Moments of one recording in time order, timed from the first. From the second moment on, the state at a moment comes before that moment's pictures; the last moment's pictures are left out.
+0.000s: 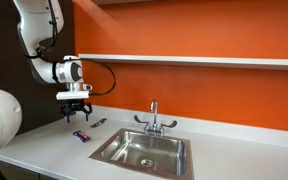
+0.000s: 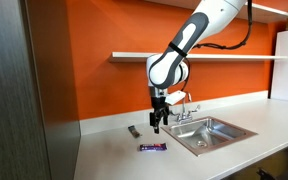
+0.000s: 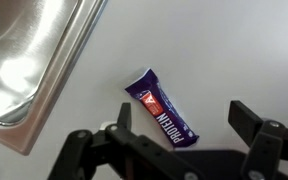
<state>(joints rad) 0.20 0.13 0.16 -2.32 -0.15 2.43 -0.16</state>
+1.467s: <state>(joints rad) 0.20 0.41 0.14 -2.13 -0.16 2.44 -0.16</state>
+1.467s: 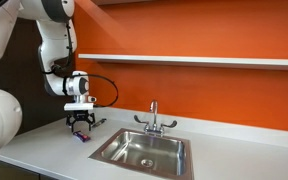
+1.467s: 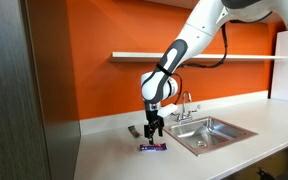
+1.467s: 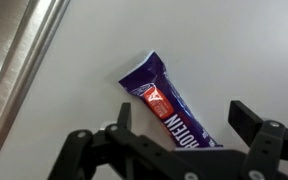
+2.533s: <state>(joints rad) 0.20 0.41 0.15 -2.13 -0.16 2.45 -0.16</state>
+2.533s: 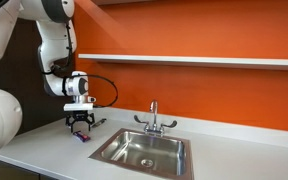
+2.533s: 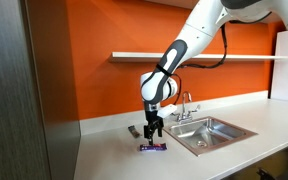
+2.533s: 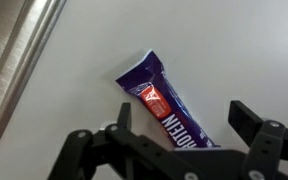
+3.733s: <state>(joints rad) 0.18 0.49 0.17 -2.11 -0.22 2.58 -0.51</state>
